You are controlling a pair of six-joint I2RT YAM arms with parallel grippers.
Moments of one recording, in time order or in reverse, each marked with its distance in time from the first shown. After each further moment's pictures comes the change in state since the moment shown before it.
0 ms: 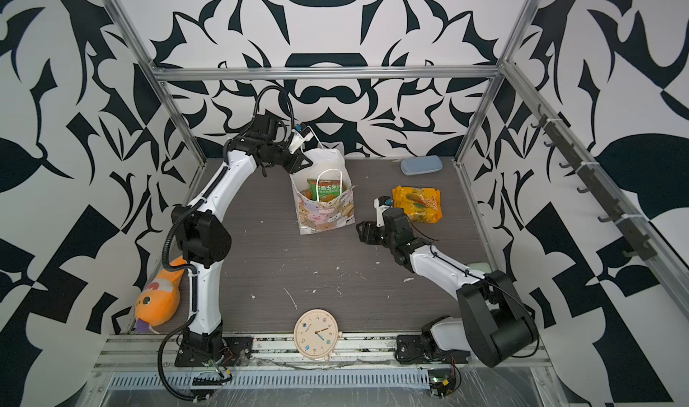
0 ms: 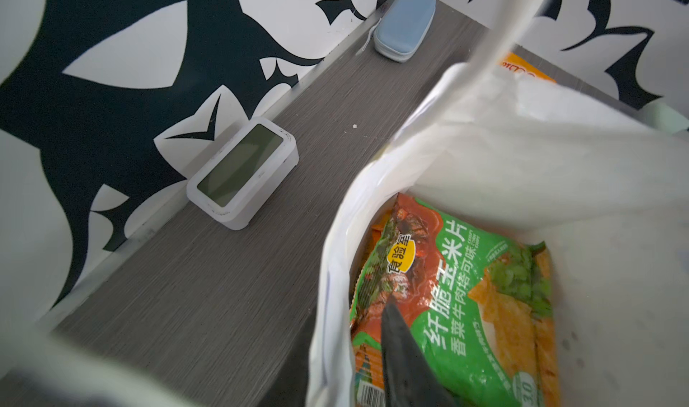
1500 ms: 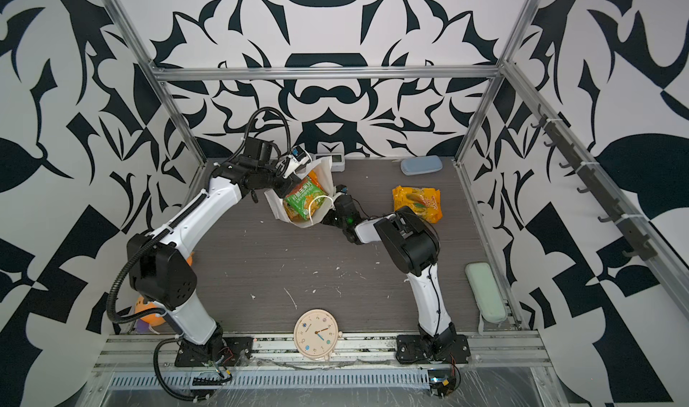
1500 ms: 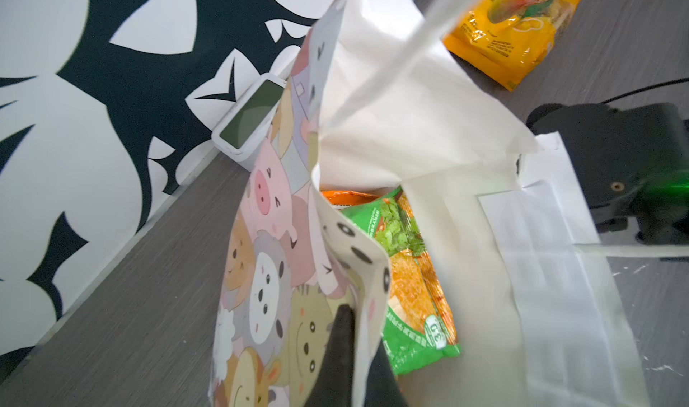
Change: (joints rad) left arm -0.097 -0.444 -0.618 0.211 -0.226 0.045; right arm 0.151 0.754 0.463 0.439 0.013 0.226
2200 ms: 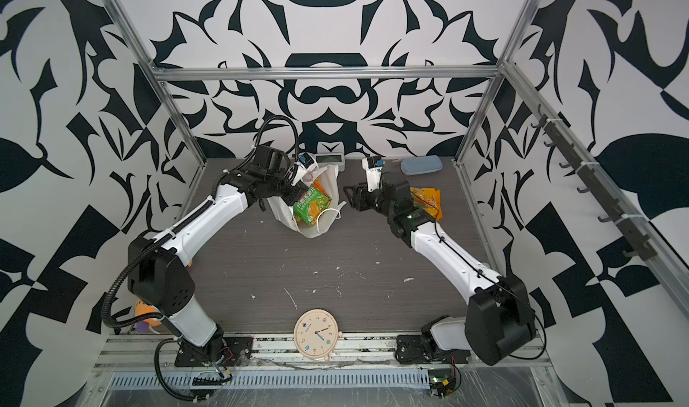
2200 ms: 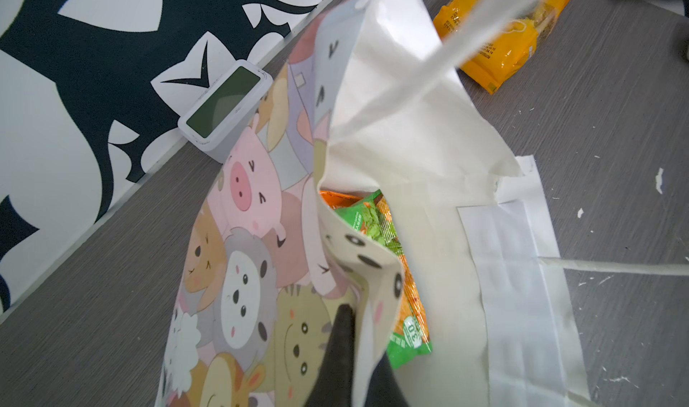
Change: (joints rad) left arm -0.061 -0.025 -0.057 0.037 -0.046 -0.100; right arm -0.144 -0.755 0.029 -0.602 -0.170 -0.461
